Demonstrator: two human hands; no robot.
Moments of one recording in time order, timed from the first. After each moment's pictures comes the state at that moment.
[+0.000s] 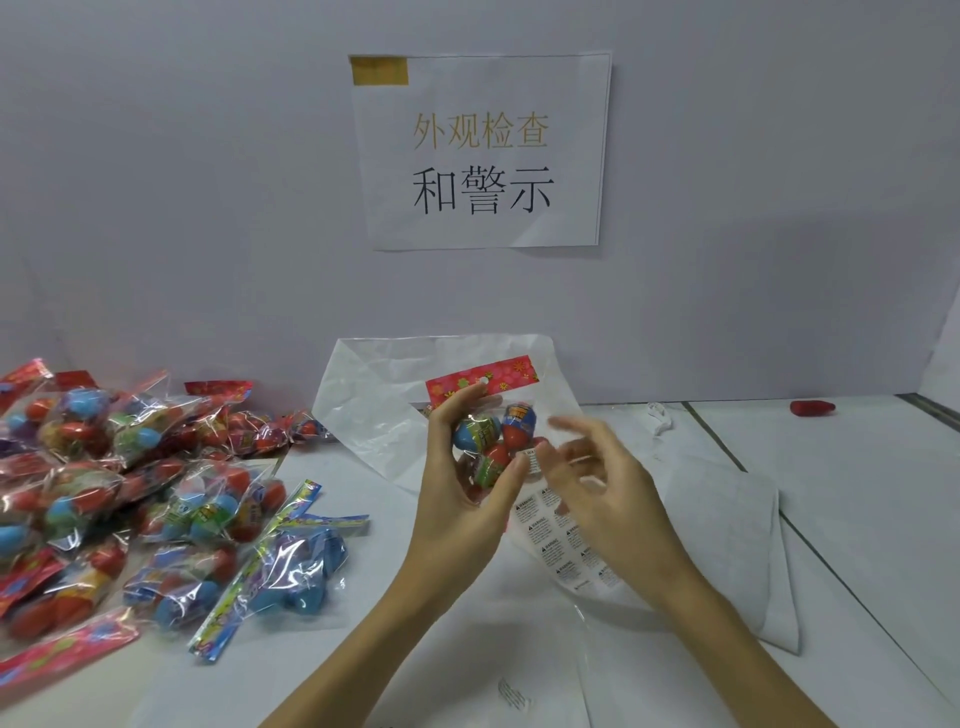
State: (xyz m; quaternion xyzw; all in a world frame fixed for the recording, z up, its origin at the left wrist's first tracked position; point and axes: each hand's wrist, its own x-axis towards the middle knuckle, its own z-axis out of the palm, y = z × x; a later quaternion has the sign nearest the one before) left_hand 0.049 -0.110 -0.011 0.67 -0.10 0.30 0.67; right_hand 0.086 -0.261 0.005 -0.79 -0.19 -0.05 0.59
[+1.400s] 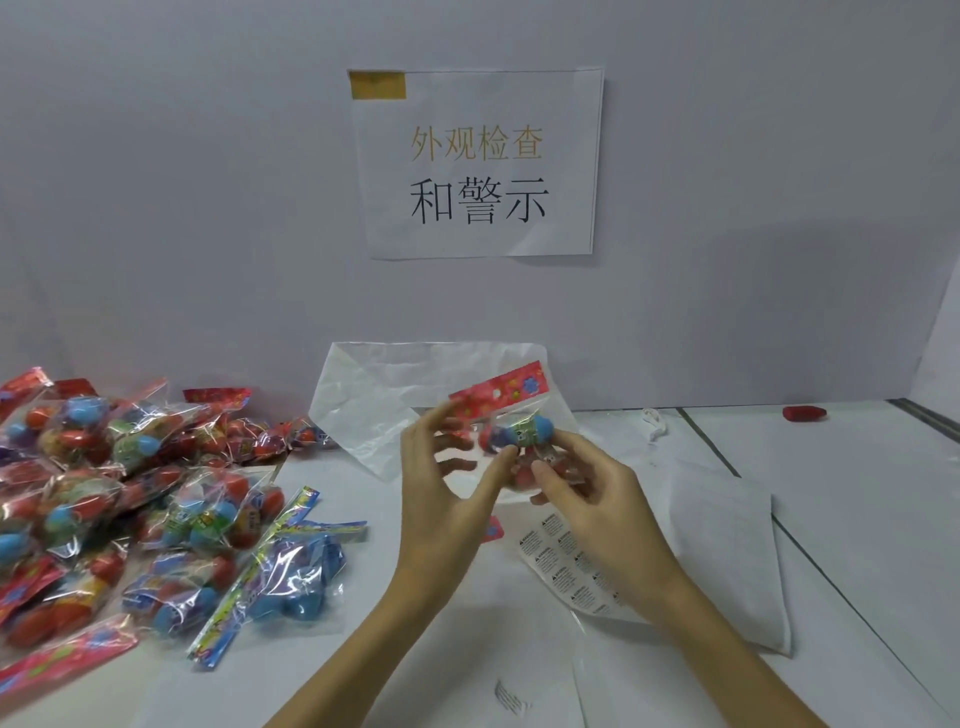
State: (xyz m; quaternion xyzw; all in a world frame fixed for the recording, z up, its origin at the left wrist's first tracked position) left_hand 0.056 -0.103 -0.014 0.72 0.00 0.35 0.59; right_hand 0.091 -0.262 -0.003 -0.72 -0.24 0.00 0.65
